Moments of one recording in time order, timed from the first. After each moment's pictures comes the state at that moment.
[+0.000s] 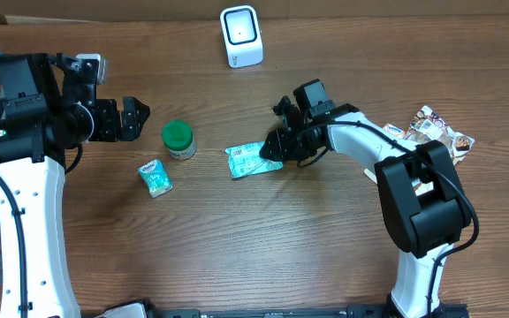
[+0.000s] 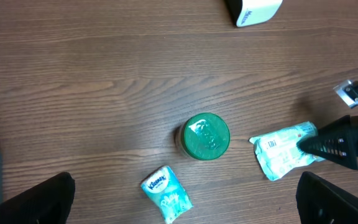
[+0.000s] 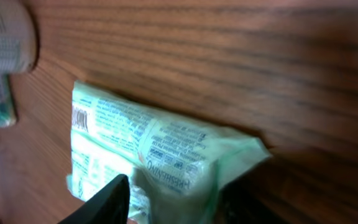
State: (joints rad) left arm 0.22 1.43 1.47 -1.00 0.32 0.16; right arm 0.39 2.07 1.31 -0.48 -0.56 0.22
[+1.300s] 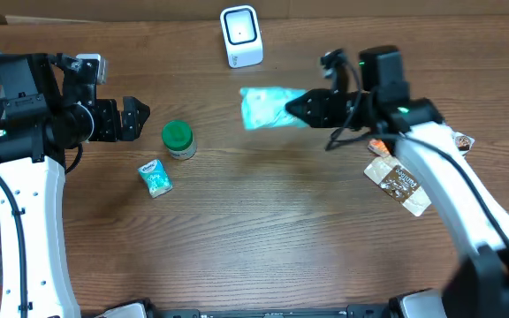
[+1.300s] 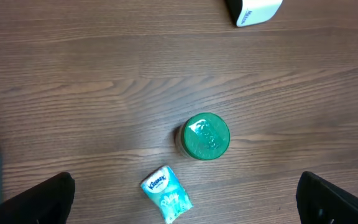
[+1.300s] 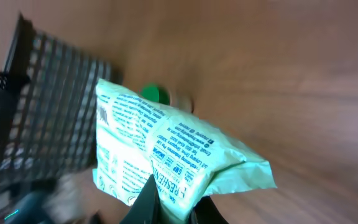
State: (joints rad) left arm 0.22 1.43 1.47 -1.00 0.32 0.16; right arm 0.23 1.61 1.29 -0.49 -0.74 0.34
